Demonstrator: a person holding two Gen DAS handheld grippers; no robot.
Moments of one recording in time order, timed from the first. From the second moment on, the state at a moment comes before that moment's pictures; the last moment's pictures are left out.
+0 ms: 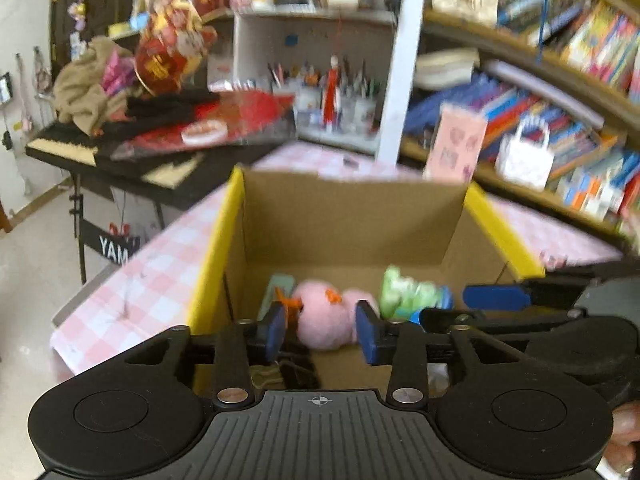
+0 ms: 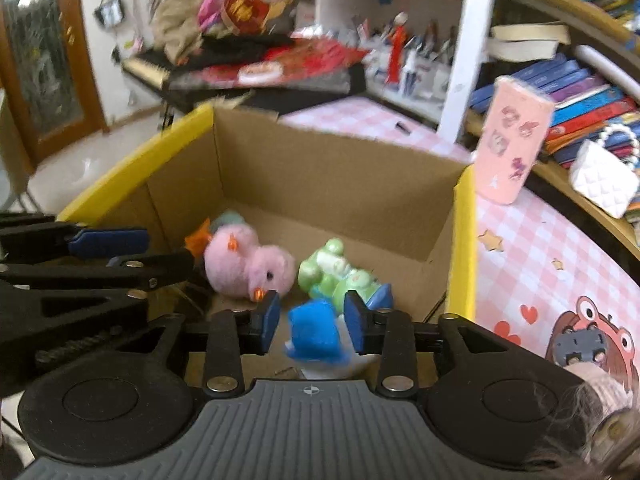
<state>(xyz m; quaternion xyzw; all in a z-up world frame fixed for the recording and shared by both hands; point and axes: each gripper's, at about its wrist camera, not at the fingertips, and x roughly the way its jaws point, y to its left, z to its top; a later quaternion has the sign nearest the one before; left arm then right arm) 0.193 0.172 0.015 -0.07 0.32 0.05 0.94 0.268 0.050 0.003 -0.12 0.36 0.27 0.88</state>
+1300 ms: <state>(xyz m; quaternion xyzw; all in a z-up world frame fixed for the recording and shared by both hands) 0.023 0.161 -0.011 -0.02 0.35 -0.02 0.94 0.032 0.002 -0.025 -0.03 0.37 0.06 0.93</state>
